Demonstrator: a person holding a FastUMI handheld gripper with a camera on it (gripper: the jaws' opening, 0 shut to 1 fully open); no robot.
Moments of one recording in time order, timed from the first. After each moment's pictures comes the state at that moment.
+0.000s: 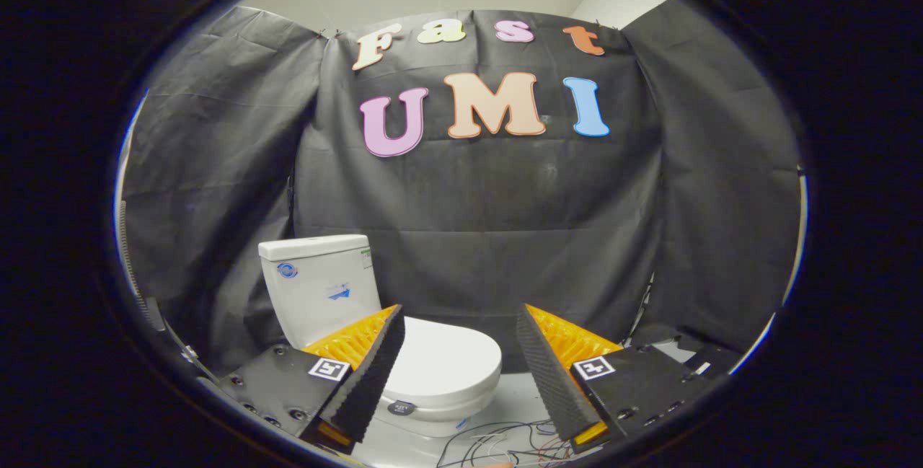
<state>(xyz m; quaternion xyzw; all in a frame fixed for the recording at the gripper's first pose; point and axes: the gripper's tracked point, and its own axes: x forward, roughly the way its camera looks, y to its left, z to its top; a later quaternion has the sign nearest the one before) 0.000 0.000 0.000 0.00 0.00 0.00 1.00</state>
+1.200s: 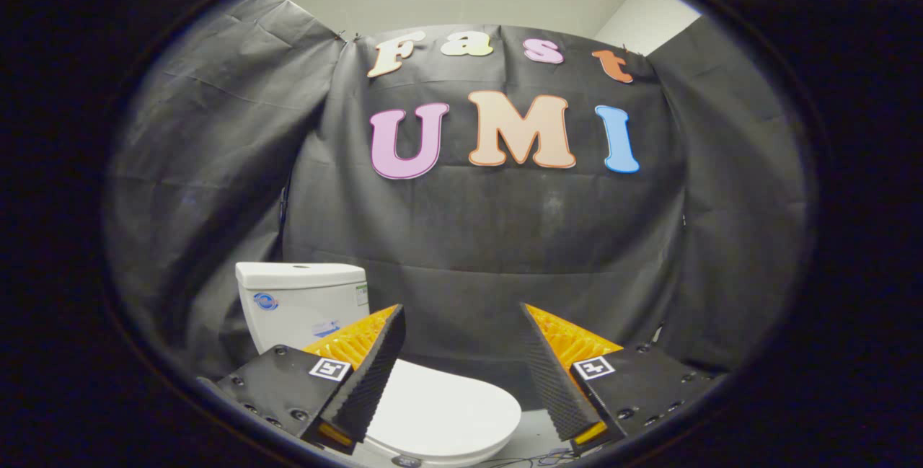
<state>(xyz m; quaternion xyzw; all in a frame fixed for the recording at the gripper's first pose) 0.114 0.071 0.055 -0.04 -0.07 -0.01 1.00</state>
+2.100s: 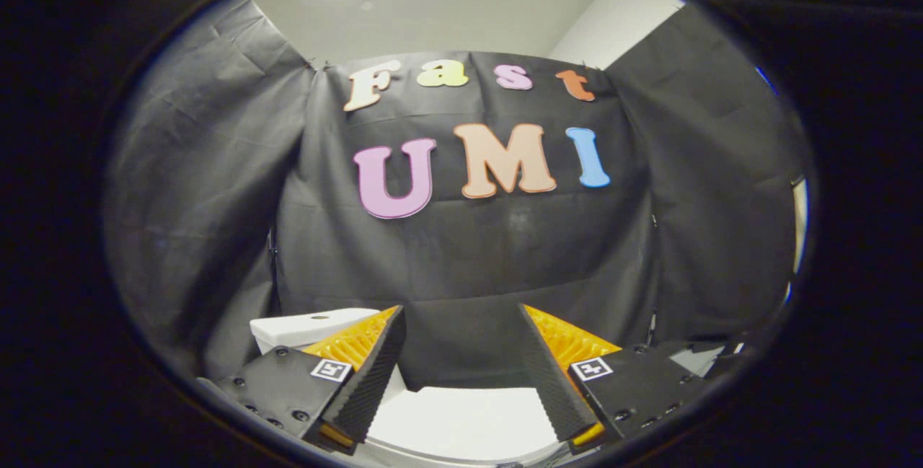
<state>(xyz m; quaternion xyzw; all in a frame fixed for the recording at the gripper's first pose) 0.073 0.151 0.079 0.04 -0.13 -0.10 0.99</state>
